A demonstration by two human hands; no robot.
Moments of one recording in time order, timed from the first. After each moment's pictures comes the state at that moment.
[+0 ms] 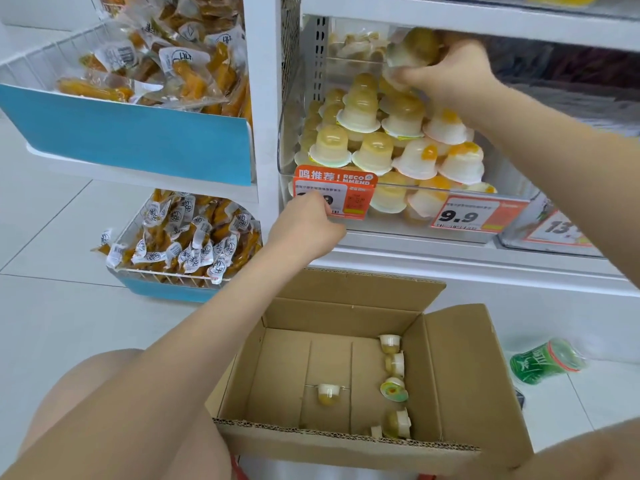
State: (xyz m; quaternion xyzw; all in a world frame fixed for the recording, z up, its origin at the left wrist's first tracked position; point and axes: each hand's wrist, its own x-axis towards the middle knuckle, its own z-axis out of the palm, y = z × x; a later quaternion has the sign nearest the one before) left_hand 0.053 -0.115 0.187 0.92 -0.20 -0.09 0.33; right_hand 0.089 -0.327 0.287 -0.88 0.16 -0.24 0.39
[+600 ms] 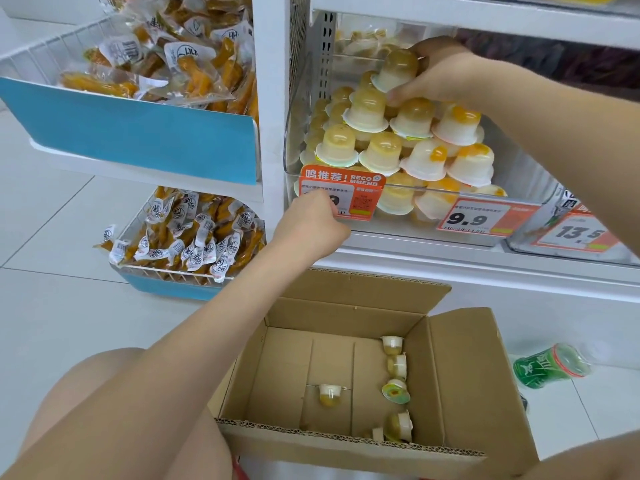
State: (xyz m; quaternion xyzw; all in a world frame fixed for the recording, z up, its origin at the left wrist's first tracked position) left_hand 0.062 -0.116 0.184 0.92 -0.20 -0.08 0.32; right_hand 0.120 -0.330 0.294 -0.96 0.16 -0.09 0.22
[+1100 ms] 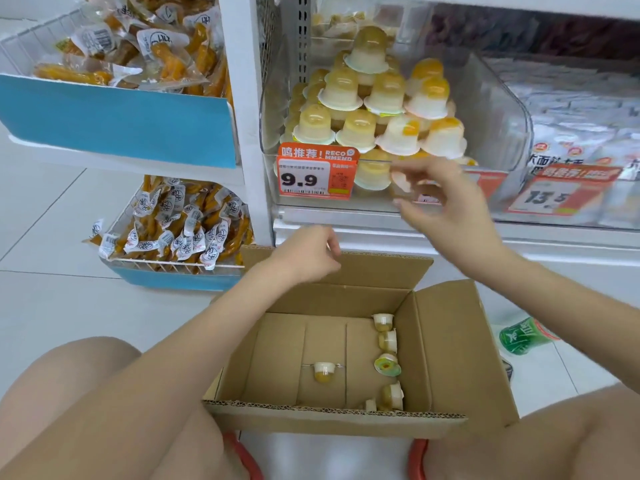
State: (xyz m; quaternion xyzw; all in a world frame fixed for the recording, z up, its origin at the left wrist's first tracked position) left_hand 0.036 -0.116 0.129 0.88 -0.30 -0.22 0.28; right_hand -0.060 -0.292 0.184 -0.90 0.02 -0.25 0.37
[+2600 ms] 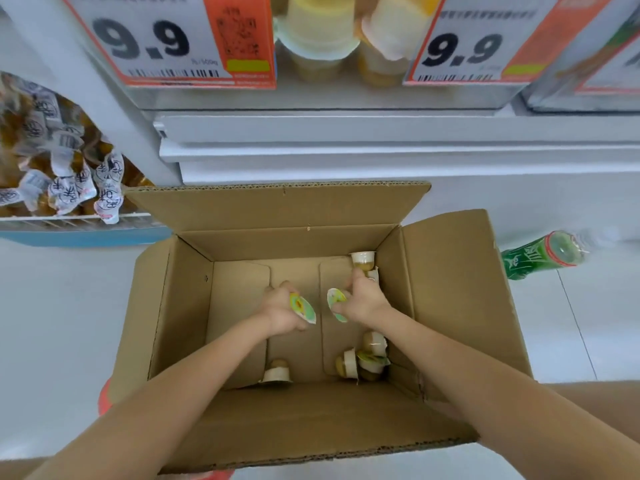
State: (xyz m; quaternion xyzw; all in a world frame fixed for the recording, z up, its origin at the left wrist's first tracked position) left_hand -0.008 -0.134 -0.127 0.86 -0.10 -0.46 0.20; right_hand -0.082 -0.282 -0.113 -0.81 0.35 0.26 0.39
